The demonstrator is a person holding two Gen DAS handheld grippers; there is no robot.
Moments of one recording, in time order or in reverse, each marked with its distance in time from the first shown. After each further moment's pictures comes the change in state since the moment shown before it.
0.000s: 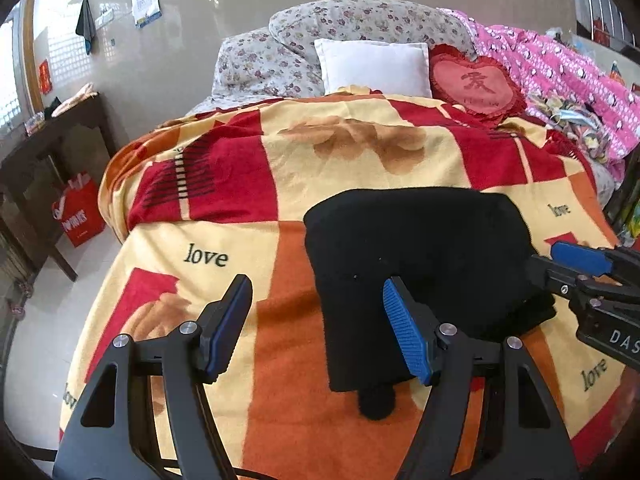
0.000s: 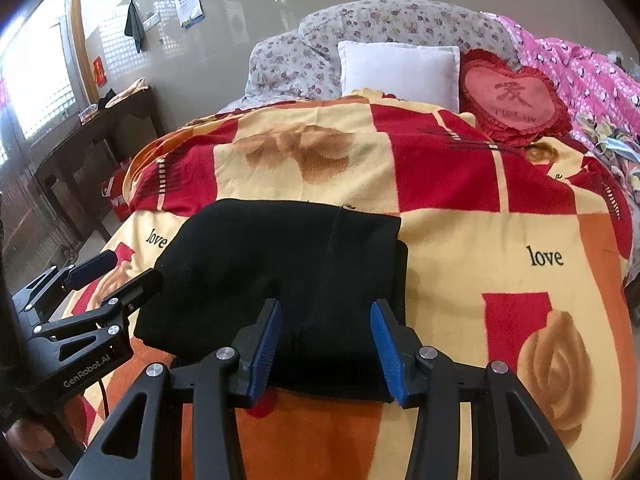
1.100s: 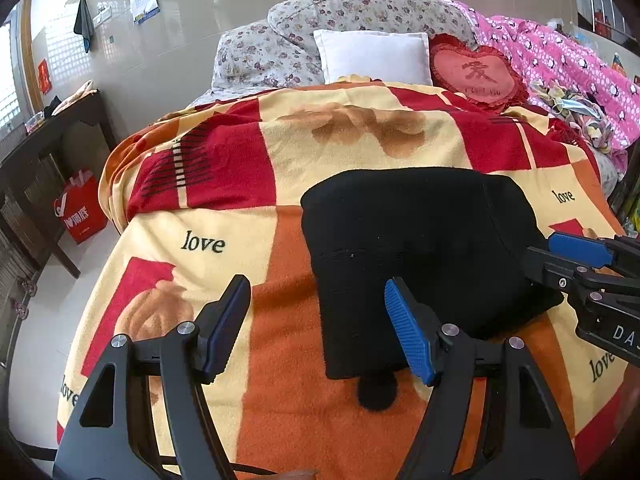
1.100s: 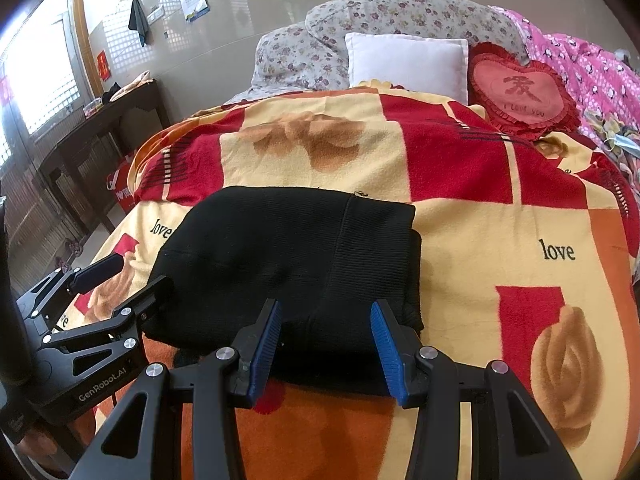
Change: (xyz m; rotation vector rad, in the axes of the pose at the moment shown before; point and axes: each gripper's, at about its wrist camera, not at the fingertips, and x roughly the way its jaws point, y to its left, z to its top) left arm 0.006 -0.004 -0.009 0.006 0.023 0.009; right arm 0.007 0.006 -0.005 -0.008 0.023 0.017
